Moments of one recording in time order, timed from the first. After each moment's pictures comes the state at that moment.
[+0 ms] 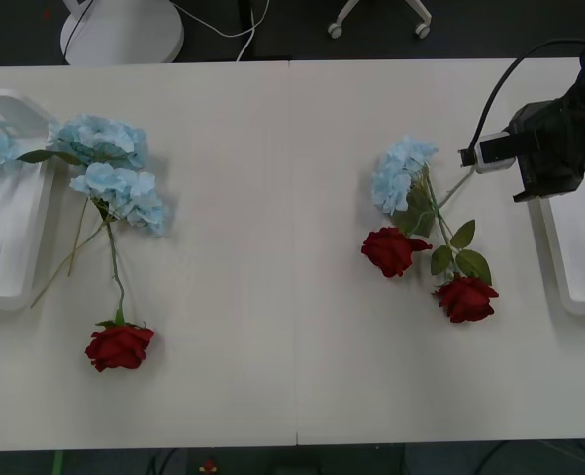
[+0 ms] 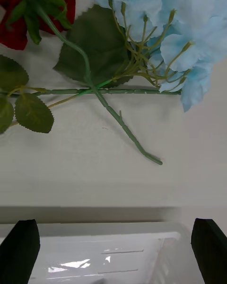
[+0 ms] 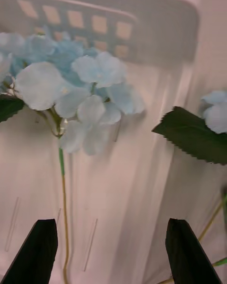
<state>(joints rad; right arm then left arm) -0.84 -1.15 0.69 -1.60 -1.12 1.20 2.71 -0.53 0.67 0.42 -1.35 0.52 1.39 -1.63</state>
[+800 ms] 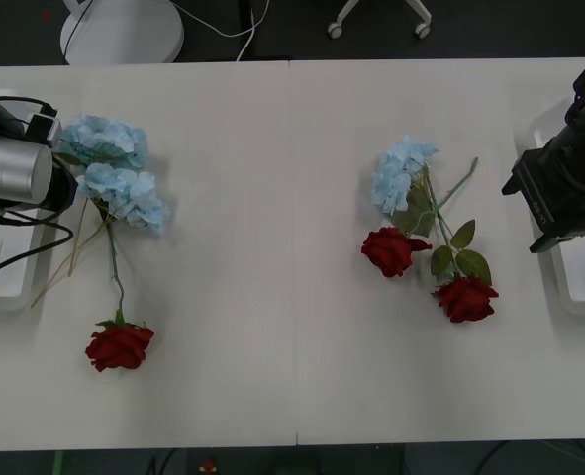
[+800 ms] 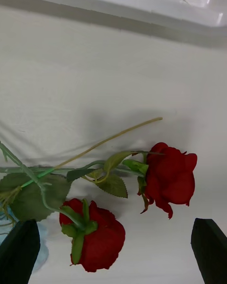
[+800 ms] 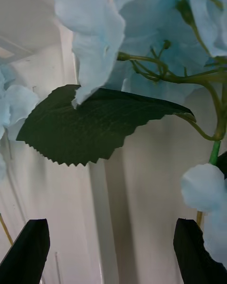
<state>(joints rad) -0.84 -1.13 0.69 -1.56 -1.29 1.45 -0.38 -0.53 0.50 0.05 -1.35 0.11 1.22 -1.63</state>
